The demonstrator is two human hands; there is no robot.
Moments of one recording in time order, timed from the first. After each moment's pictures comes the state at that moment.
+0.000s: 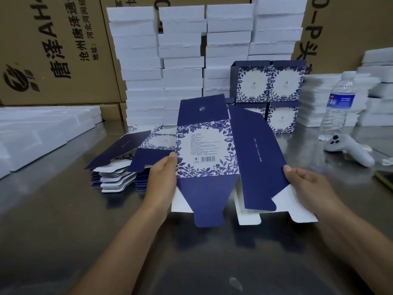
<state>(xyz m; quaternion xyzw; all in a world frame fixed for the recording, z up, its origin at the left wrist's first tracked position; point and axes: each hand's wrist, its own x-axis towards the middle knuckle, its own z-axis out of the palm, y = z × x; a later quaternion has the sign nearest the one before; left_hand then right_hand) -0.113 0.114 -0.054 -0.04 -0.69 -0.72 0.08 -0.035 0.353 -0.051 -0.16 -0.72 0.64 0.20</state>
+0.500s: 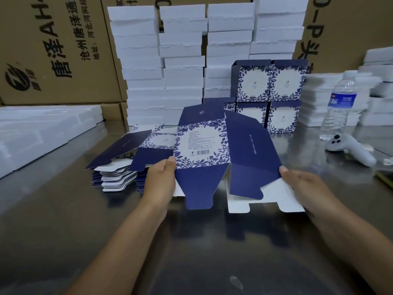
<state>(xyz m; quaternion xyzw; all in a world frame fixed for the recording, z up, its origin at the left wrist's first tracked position) -0.116 0.108 -0.058 -0.04 -0.73 -0.67 0.10 -0.035 0.349 -0.050 -0.16 -0.71 0.67 0.16</state>
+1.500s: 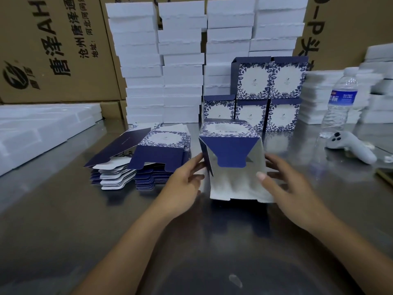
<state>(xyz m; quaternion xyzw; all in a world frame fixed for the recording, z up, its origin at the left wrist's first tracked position) -0.109 0.121 -0.066 -0.21 -0.79 -0.58 -0.04 -0.041 0.344 -0.072 0.07 -0.84 0.47 0.25</state>
